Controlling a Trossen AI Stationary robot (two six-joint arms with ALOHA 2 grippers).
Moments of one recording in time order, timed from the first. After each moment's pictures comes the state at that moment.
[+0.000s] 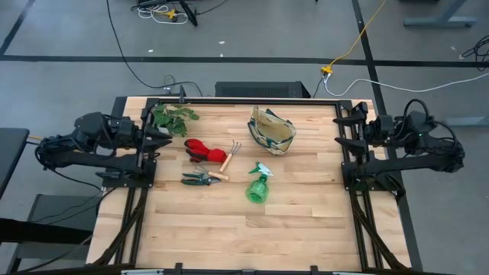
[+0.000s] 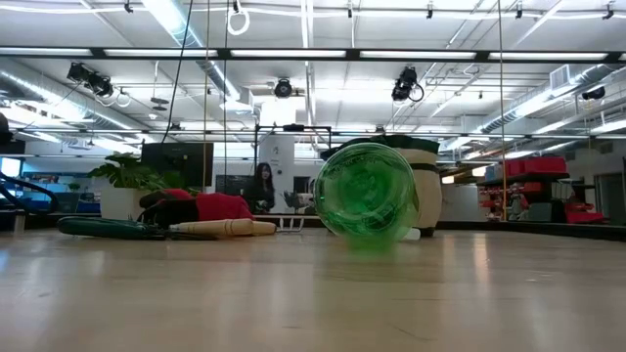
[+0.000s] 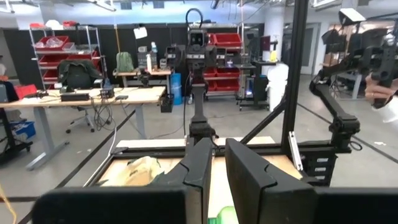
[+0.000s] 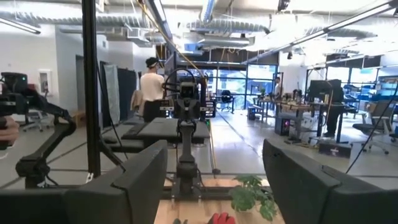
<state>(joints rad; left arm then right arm) 0.00 0.39 0.78 -0.31 -0.01 0.01 0.00 0.42 0.78 -0.15 0.01 -0.05</state>
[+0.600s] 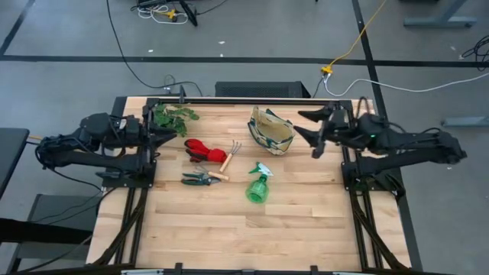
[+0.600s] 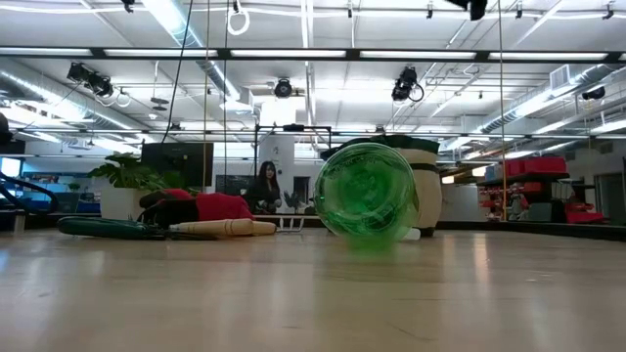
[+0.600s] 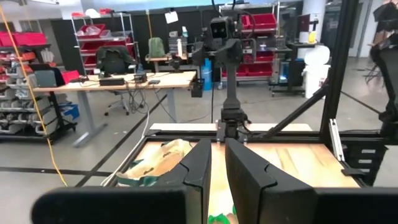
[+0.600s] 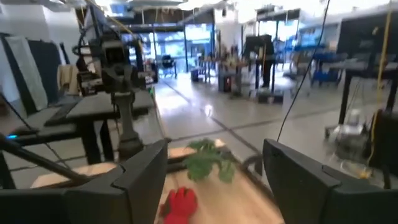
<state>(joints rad) 0.00 0.43 0.78 -0.34 -0.15 0.05 0.00 0.81 0.79 0.09 0.30 0.04</state>
